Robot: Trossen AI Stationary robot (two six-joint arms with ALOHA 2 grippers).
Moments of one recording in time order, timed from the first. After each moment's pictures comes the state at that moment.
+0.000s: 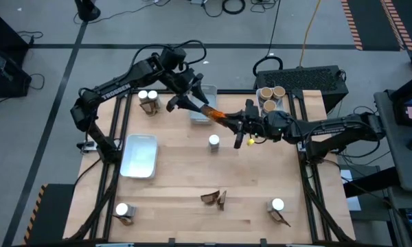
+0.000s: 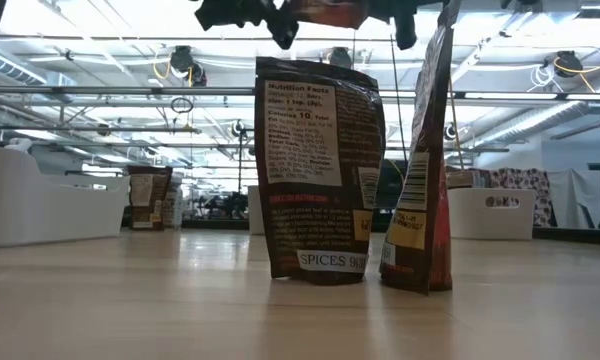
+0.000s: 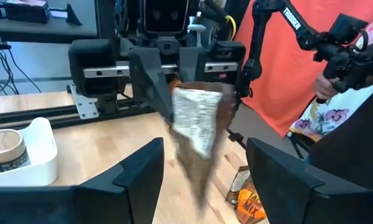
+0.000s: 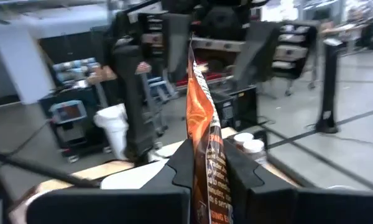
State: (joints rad) left arm 0.57 1.66 1.69 -0.62 1.15 0.35; right arm 0.00 1.22 0.86 0.41 0.31 0.20
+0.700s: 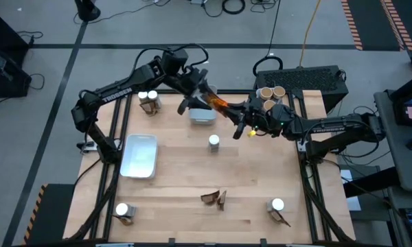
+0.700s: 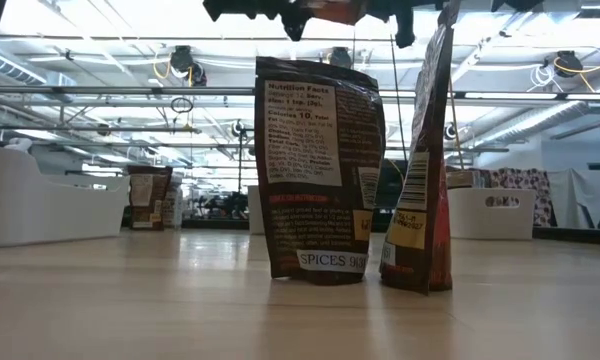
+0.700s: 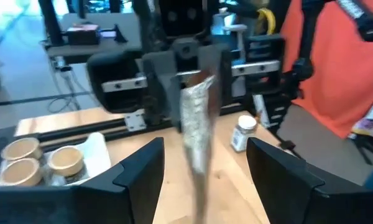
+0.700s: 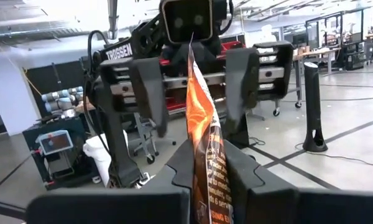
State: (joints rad) left arm 0.49 1.66 1.69 -0.45 0.91 0.29; right arm -0.06 1.22 0.86 0.52 0.31 0.20
